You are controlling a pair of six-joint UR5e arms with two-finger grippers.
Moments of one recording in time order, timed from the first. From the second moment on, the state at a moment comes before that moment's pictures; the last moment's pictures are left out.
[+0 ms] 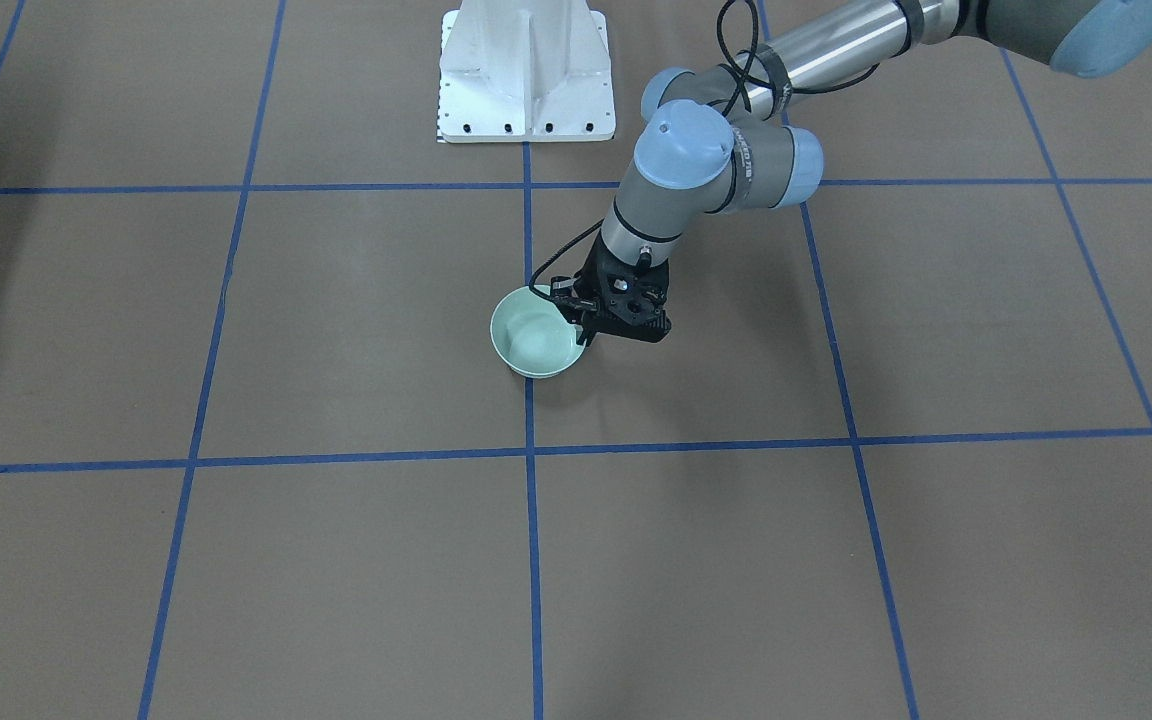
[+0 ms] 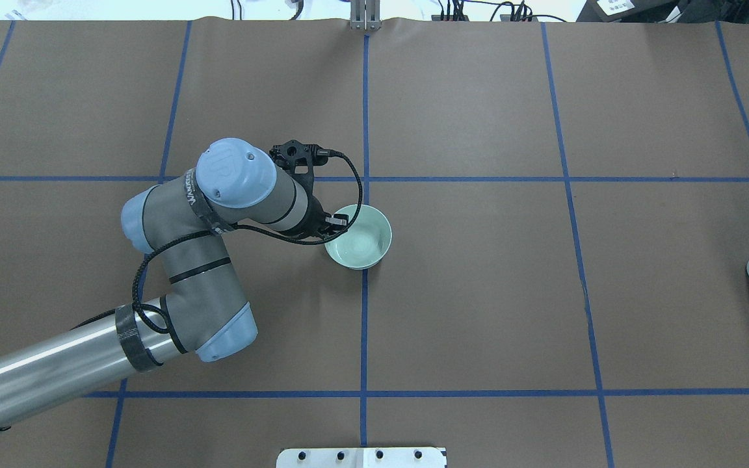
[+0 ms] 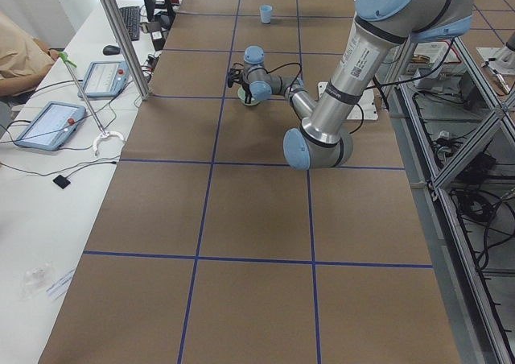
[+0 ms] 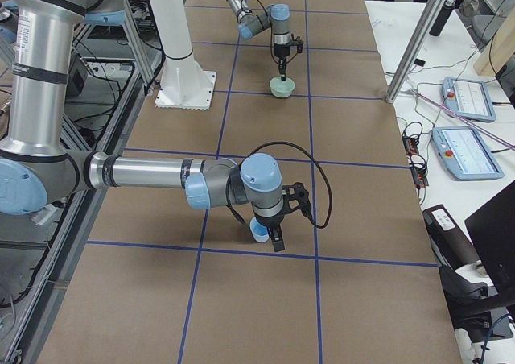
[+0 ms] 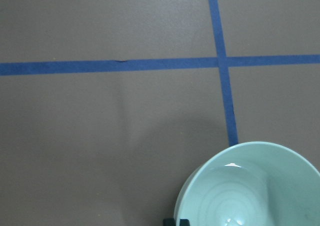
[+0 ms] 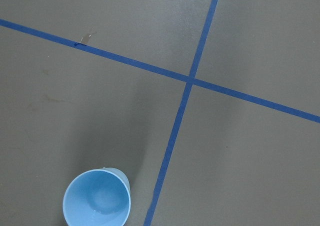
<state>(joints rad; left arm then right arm) -0.54 -2.25 -1.49 -2.01 -1.90 -1.17 1.56 -1.78 1.78 -1.37 2.33 -0.14</state>
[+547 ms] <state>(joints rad) -0.52 -2.25 -1.52 -1.98 -1.85 -1.20 1.56 -1.78 1.78 -1.37 2.33 -0.13</state>
